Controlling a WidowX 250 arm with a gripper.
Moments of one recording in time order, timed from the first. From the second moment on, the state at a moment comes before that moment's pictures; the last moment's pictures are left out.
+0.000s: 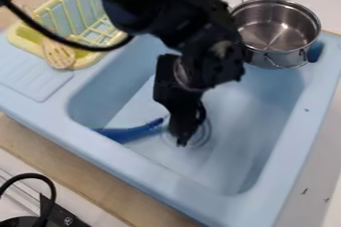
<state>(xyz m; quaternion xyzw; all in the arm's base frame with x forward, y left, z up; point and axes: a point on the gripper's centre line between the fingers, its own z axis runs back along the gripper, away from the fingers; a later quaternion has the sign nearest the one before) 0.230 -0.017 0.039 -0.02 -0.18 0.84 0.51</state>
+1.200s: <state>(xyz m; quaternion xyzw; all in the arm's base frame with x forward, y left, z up) 0.195 -0.023 0.083 -0.02 -0.13 0.85 0.52</state>
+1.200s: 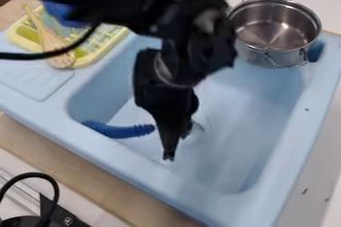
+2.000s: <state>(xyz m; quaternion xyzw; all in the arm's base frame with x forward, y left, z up) 0.185 -0.027 0.135 -0.05 -0.14 0.80 0.58</state>
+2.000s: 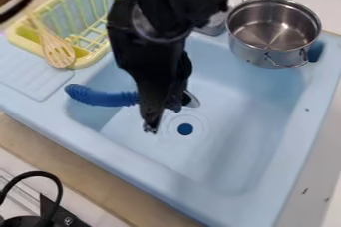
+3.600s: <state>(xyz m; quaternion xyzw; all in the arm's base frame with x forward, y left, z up) 0.173 0.104 0.135 0.03 -0.08 0.73 0.68</state>
